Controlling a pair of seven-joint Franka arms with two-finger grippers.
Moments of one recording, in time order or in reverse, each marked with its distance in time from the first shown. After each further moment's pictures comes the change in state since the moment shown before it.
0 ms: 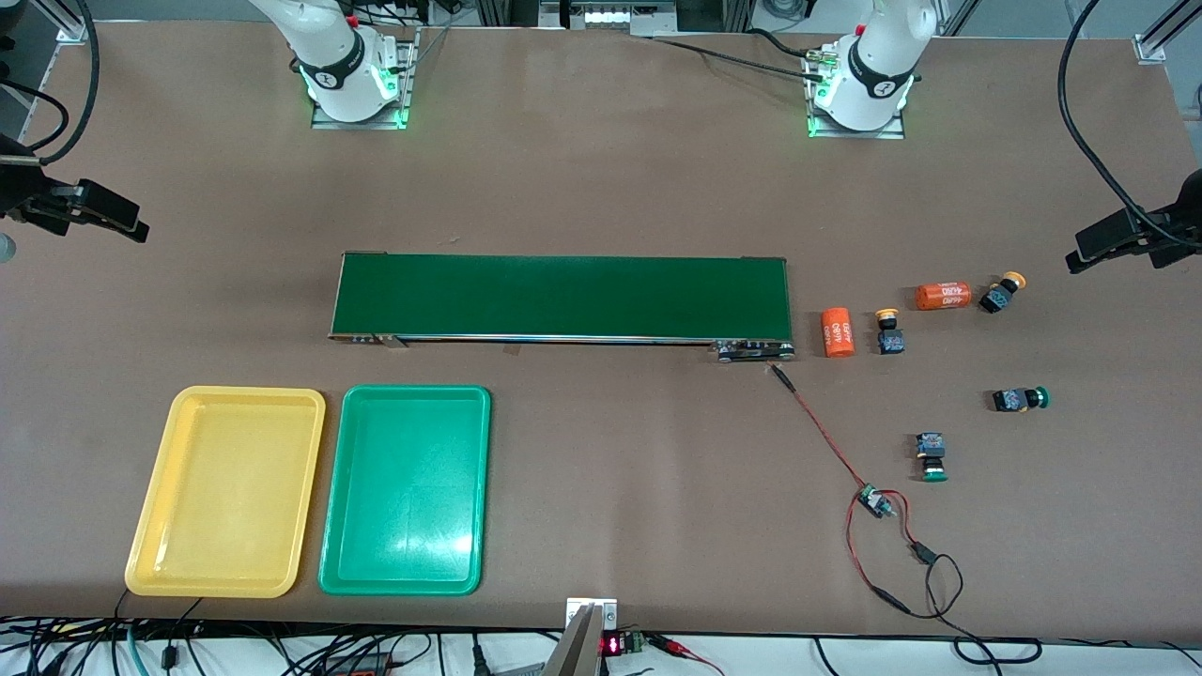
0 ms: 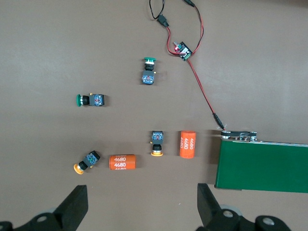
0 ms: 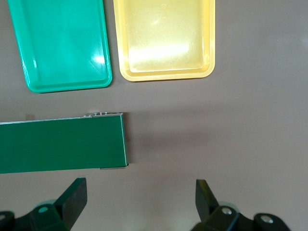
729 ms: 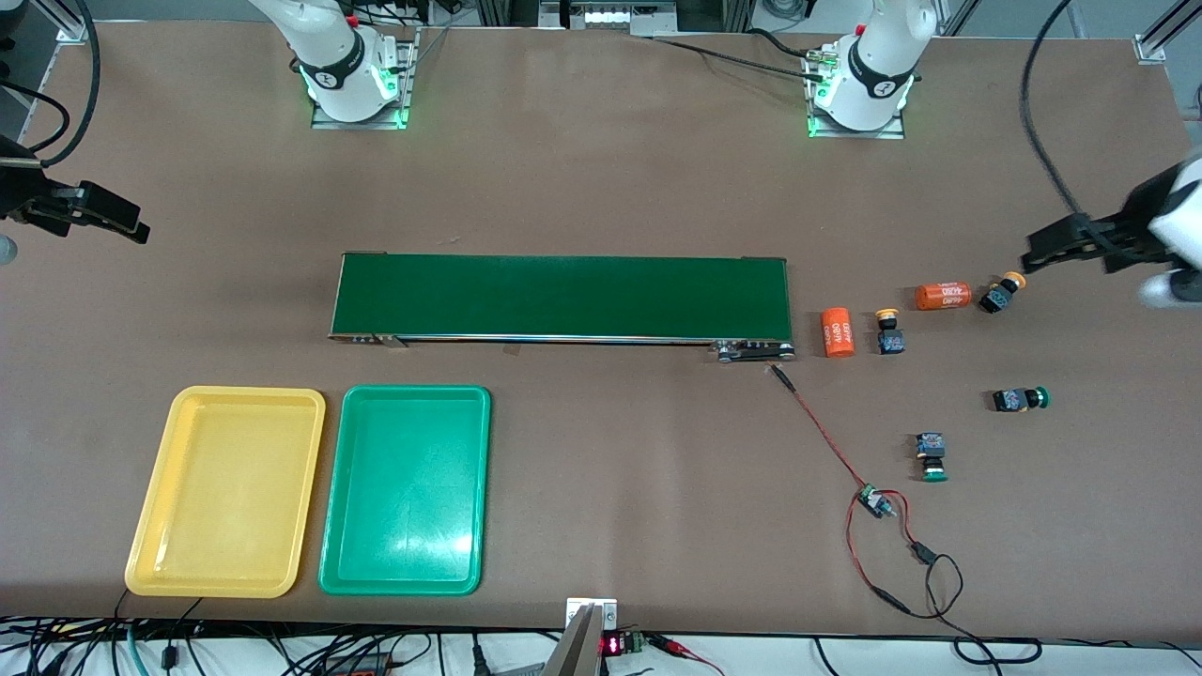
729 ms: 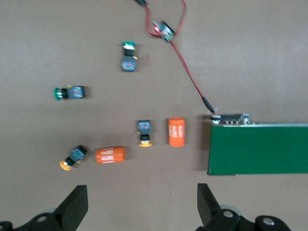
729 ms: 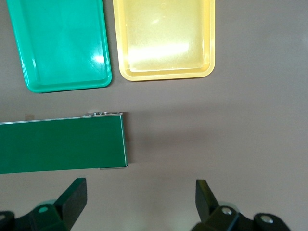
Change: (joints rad) left arm -0.039 0.060 -0.055 -0.011 0.000 -0.027 0.000; right arm 0.000 0.003 0.000 0.001 0.001 0.000 0.001
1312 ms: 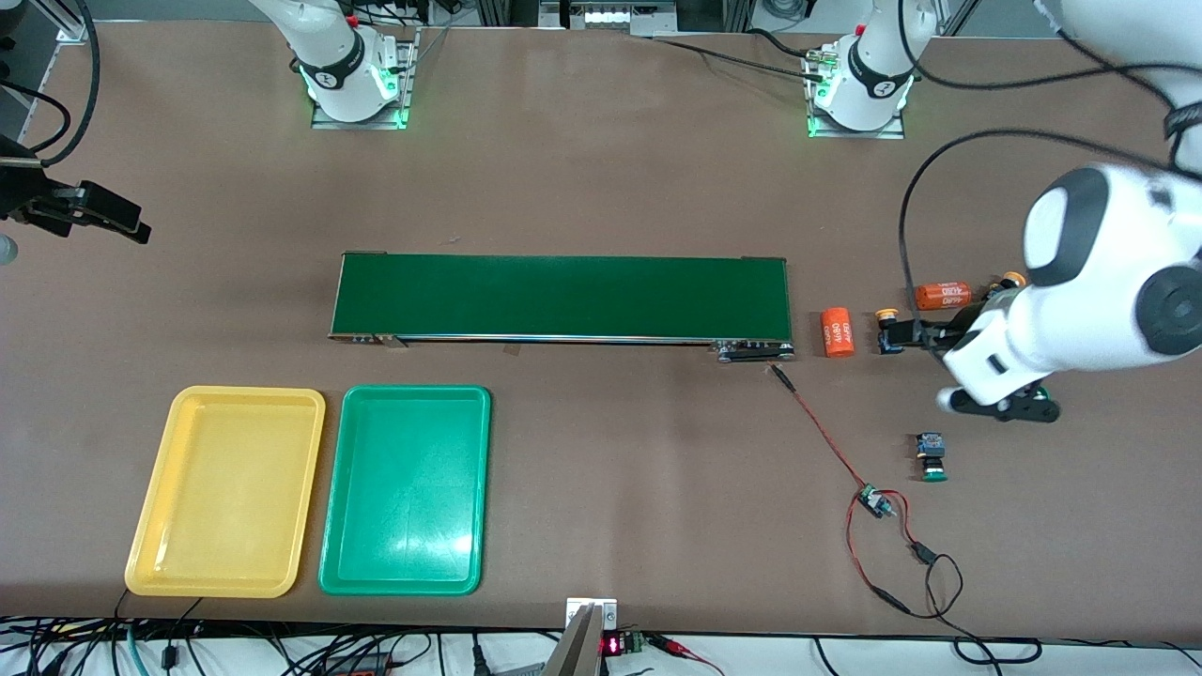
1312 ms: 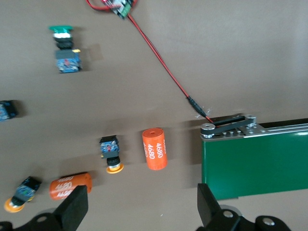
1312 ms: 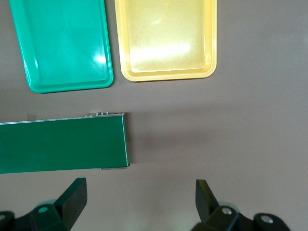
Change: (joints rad) left arm -0.079 0.286 -0.018 -0.022 -0.005 0.164 0.000; right arm 0.001 0.001 0.001 0.002 0.004 0.000 0.000
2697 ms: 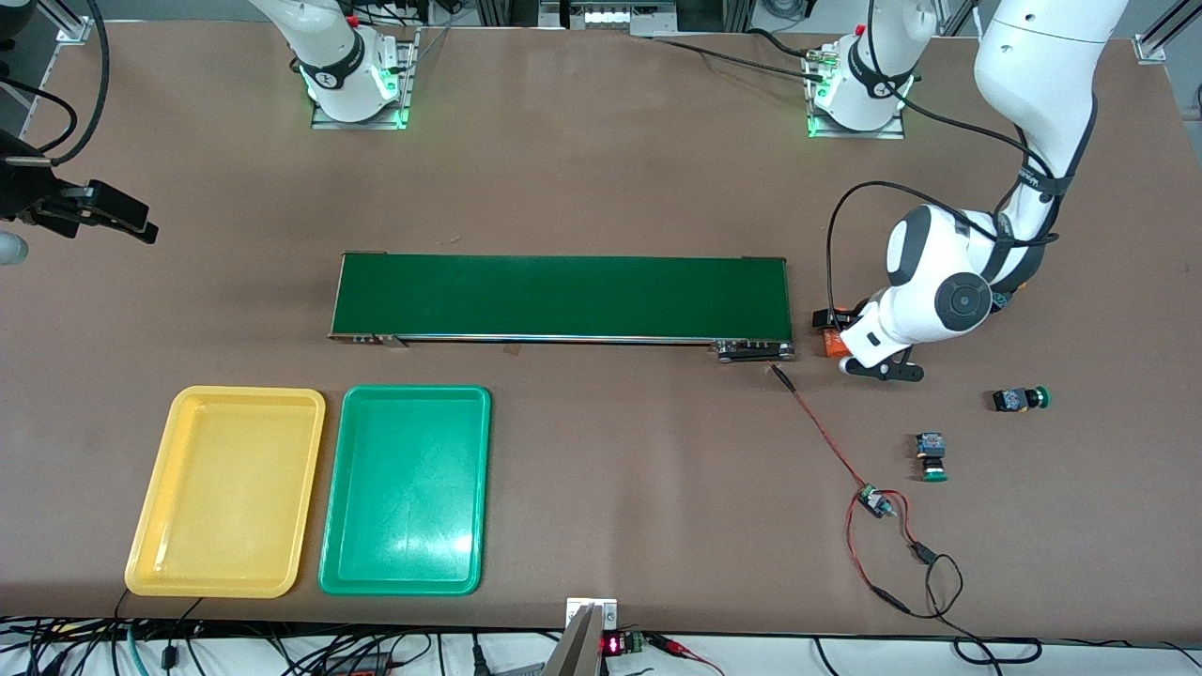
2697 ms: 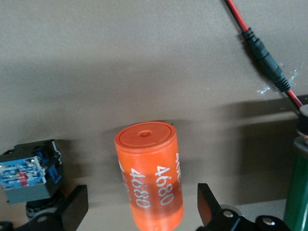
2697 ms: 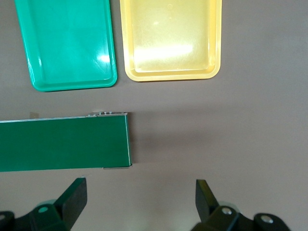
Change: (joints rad) left arm -0.006 -0.024 -0.013 -0.657 0.000 0.650 -0.003; right arm 0.012 0.000 0.003 0.001 0.001 0.000 0.000
